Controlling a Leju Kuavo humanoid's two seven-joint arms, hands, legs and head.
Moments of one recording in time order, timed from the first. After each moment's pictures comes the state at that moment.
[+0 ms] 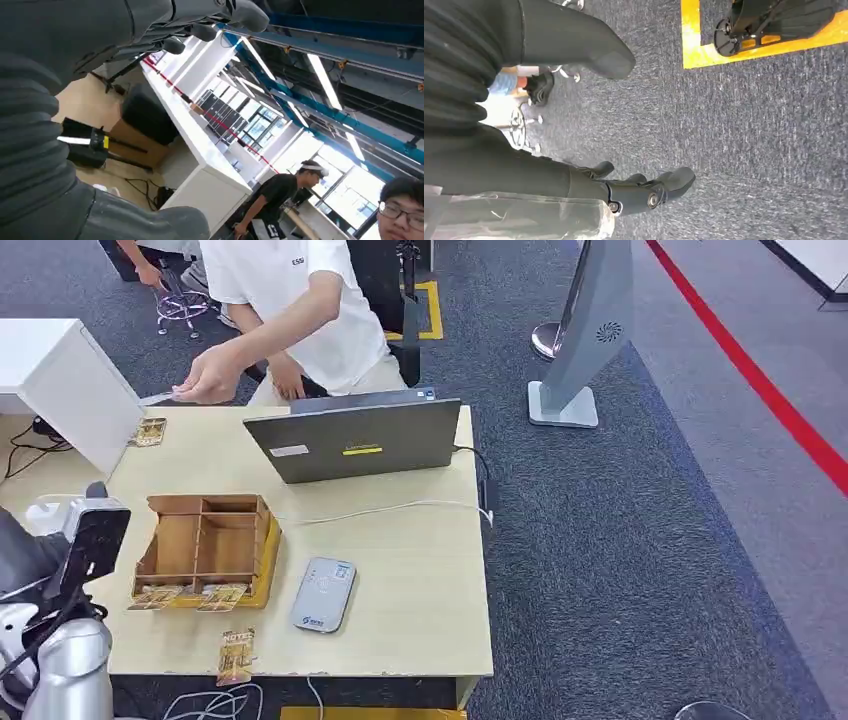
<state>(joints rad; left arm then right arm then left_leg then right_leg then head) -0.25 0.05 0.14 -1.52 -0.80 0.50 -0.29 -0.08 0.20 -1.05 -0.22 1.18 -0.25 0.02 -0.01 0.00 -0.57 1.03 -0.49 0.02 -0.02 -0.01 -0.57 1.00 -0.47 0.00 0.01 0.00</state>
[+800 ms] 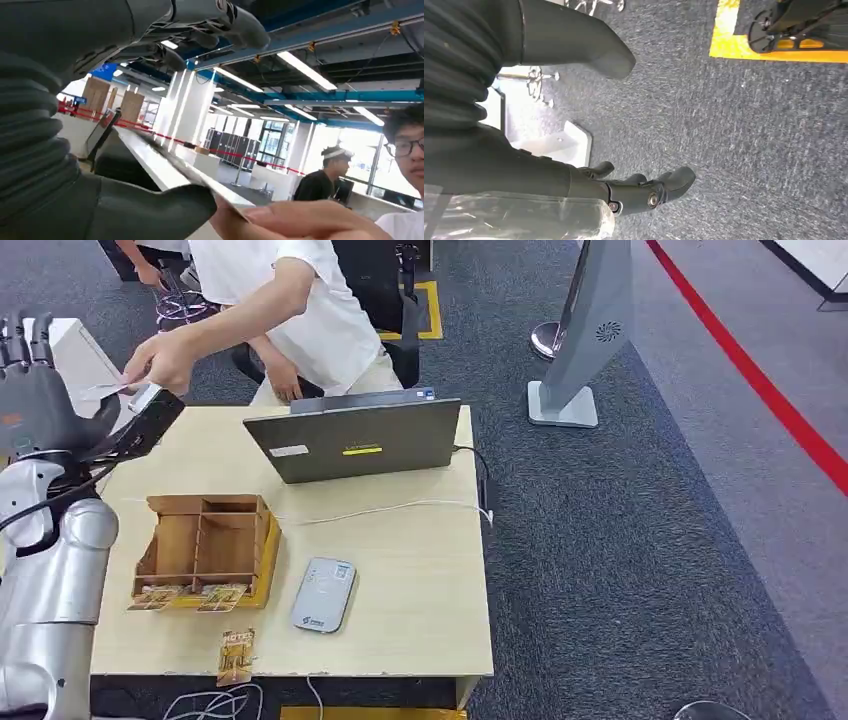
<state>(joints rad) -0.71 0.19 -0.06 -1.05 -1.22 0.40 -0.01 -0.08 0.20 -0.97 -0.21 1.34 -0.19 0.10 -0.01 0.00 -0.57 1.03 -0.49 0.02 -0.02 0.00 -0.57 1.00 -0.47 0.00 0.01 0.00</state>
